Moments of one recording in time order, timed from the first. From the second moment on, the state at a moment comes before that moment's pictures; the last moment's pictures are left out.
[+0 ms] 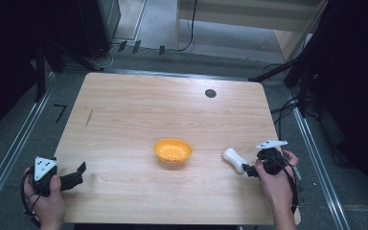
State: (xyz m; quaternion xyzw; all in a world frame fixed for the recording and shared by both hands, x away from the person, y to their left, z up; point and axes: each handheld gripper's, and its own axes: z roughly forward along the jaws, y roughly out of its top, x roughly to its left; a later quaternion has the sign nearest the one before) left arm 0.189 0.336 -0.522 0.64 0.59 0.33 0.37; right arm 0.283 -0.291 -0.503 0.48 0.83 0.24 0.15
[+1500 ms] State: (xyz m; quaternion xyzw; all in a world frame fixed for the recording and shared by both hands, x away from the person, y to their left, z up) left arm 0.190 0.336 -0.522 0.64 0.59 0.32 0.37; right arm 0.305 -0.244 -0.505 0.44 0.87 0.21 0.09
